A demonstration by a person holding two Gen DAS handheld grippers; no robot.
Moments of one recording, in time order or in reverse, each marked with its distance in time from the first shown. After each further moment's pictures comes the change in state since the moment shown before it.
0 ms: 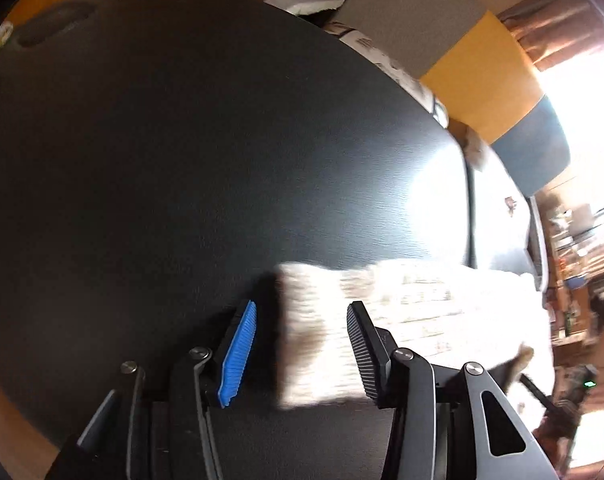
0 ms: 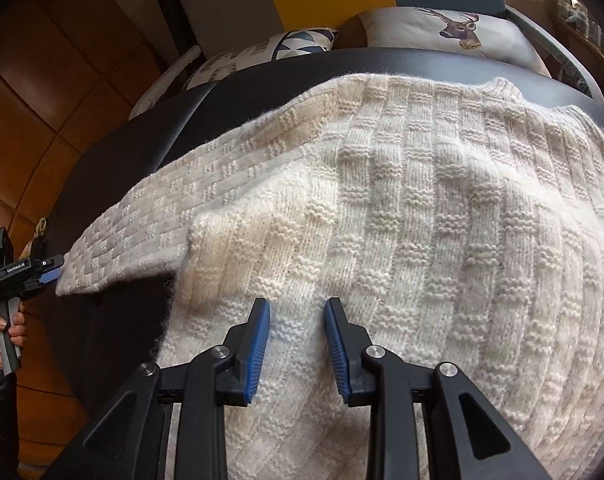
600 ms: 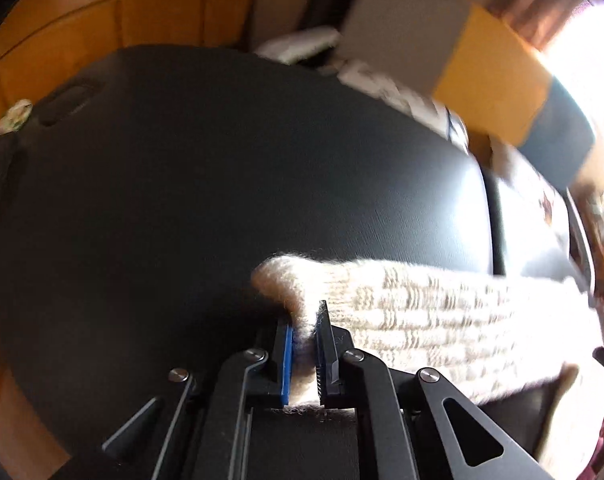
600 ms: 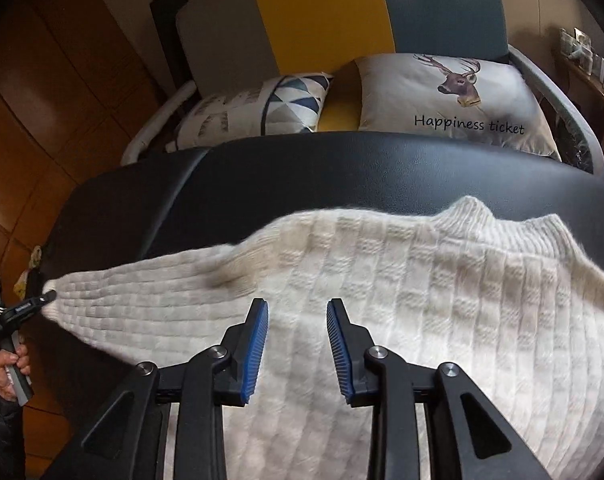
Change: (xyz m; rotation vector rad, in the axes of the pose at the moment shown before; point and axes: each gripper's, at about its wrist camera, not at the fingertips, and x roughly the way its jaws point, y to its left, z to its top) left arm -0.024 -0.031 0.003 0.099 -0.202 0.235; right arm -0.012 -0.025 0.100 -0.048 -0.055 -0.080
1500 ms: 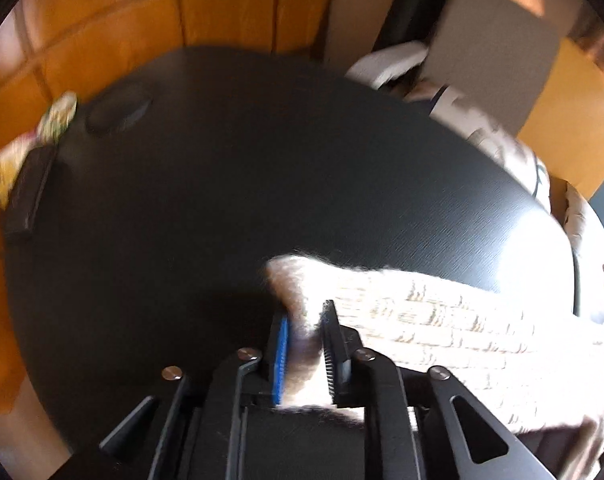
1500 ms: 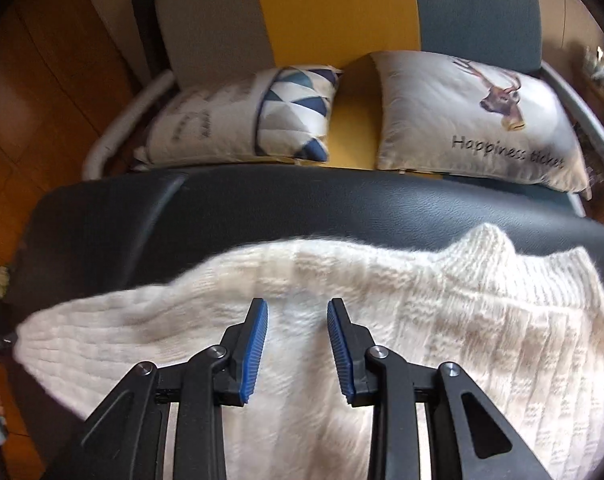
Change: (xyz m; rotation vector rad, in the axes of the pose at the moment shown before) left arm 0.046 0.055 0.074 -0.134 0.047 0.209; right arm 0.086 0.037 0.093 0.009 -0.015 0.020
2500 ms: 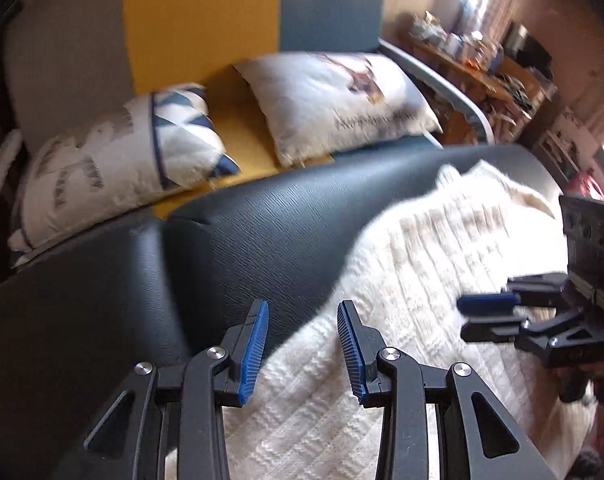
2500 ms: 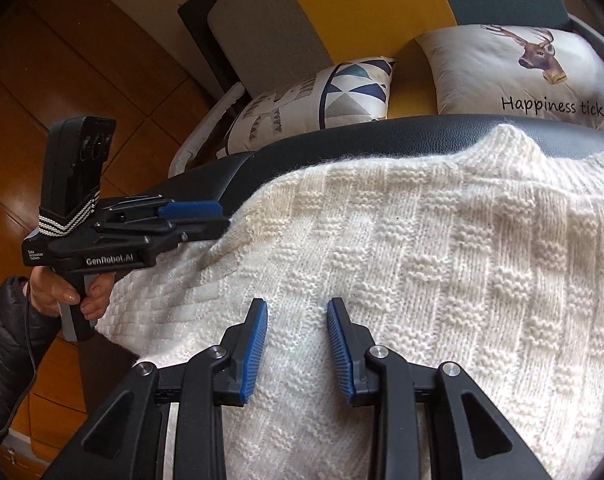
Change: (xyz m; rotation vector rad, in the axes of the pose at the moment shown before) left arm 0.014 -0.412 -0.044 1.010 0.113 -0.566; right arm -0.002 -0.023 -0.052 0.011 -0.023 0.306
